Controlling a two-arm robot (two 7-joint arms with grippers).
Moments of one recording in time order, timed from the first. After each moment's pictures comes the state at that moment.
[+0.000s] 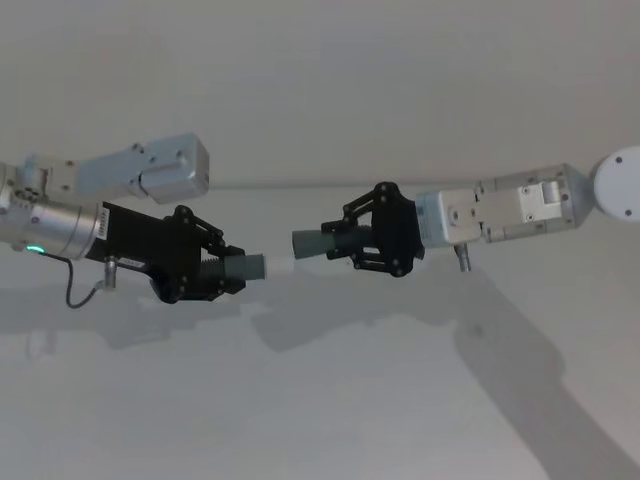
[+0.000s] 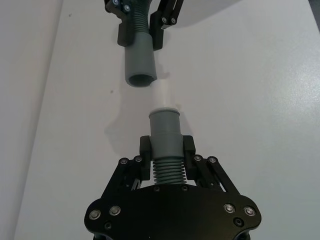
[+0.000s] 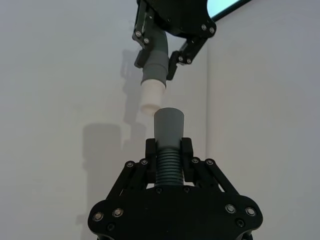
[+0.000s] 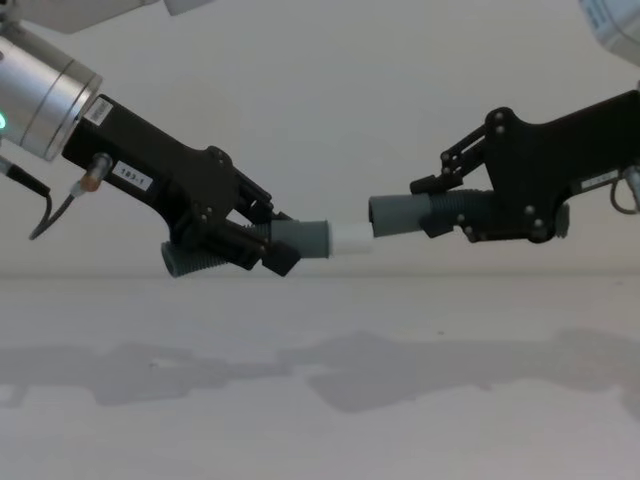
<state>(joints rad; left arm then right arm) -0.94 0.60 0.83 -1.34 -0.22 0.15 -1.10 0.94 0.55 -0.82 -1.13 0.08 -0.54 0.97</state>
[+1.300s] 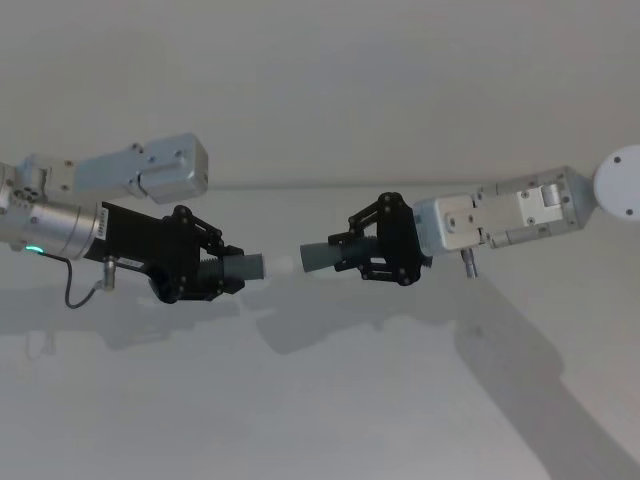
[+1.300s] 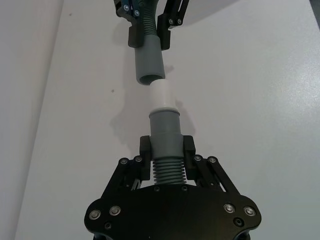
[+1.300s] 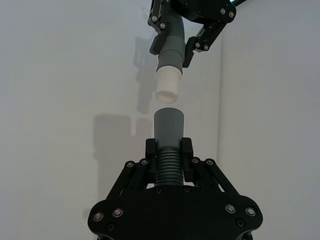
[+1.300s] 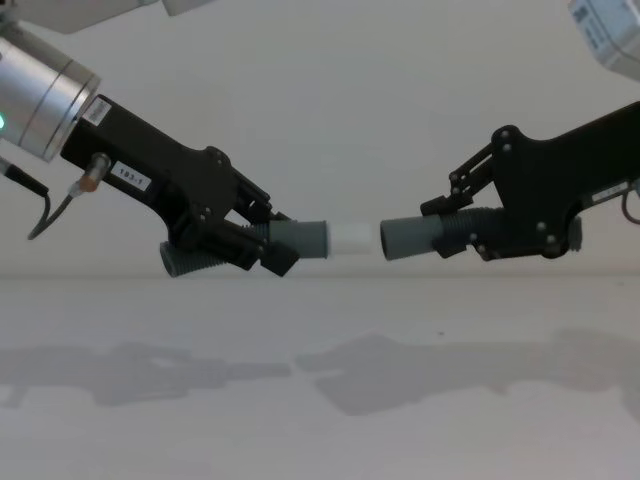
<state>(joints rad) -0.94 0.60 0.83 -1.34 -0.22 0.15 -1.10 0.95 0.56 -0.84 -1.13 0.06 -0.51 0.99</state>
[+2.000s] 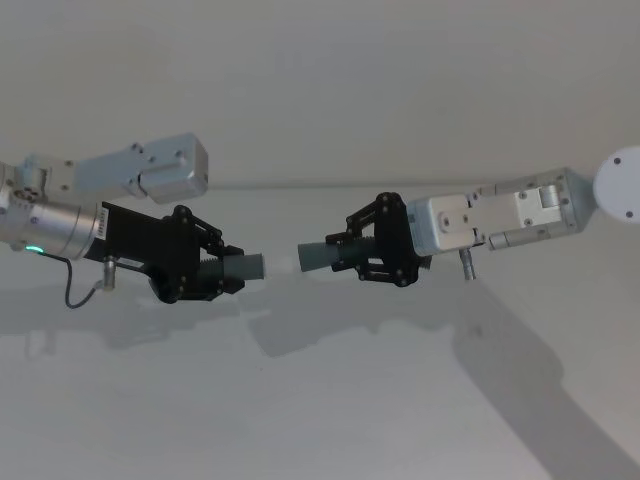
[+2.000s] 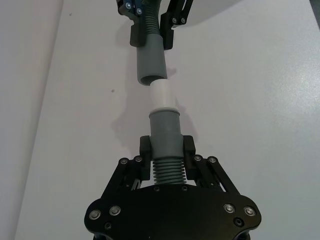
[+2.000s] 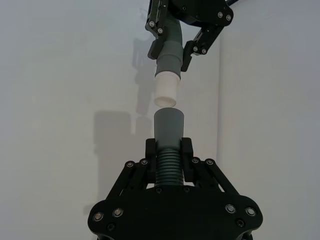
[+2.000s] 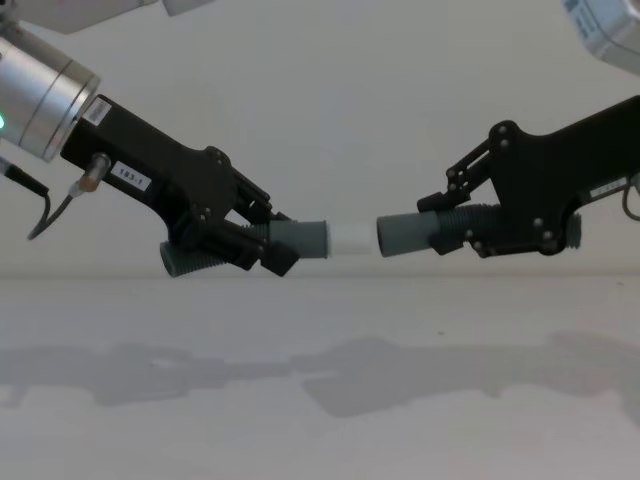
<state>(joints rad) -0.94 0.60 0.83 -1.34 -0.22 0.15 -1.10 0.92 0.58 -0.83 -1.20 0.05 -0.44 0.98</state>
